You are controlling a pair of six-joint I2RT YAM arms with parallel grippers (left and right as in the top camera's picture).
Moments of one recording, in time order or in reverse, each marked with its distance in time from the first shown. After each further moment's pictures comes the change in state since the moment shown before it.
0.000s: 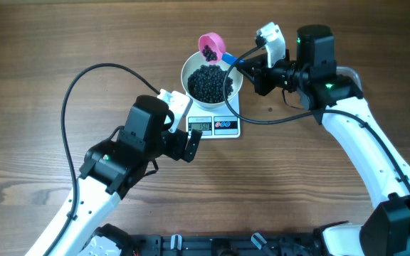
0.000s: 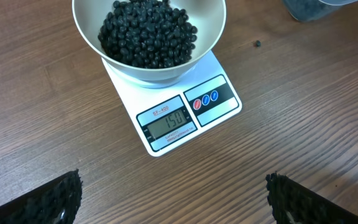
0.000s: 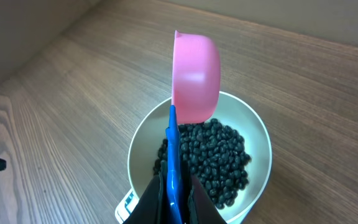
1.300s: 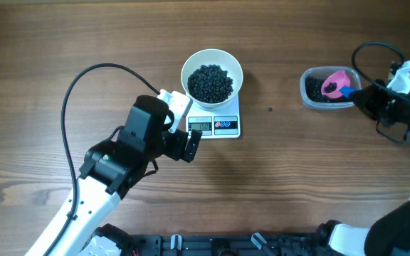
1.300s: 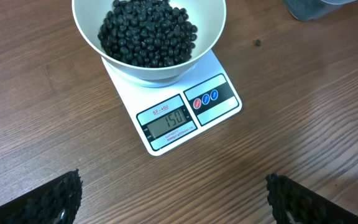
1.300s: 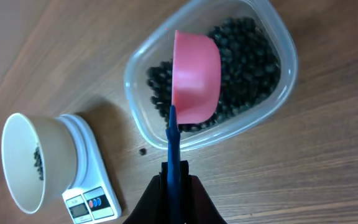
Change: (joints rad) left arm 0.000 0.000 0.000 -0.002 0.000 0.000; right arm -0.702 -0.050 -0.028 -0.518 0.085 0.266
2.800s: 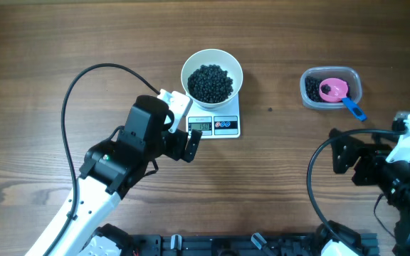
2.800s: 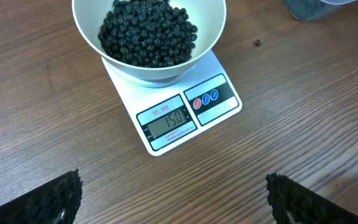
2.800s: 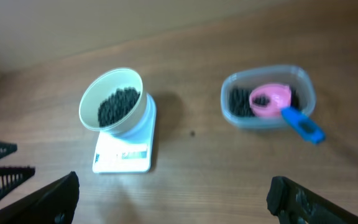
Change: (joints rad) left arm 0.000 0.000 0.000 0.000 0.000 0.000; right arm 0.000 -0.803 0.004 -0.358 -0.083 -0.287
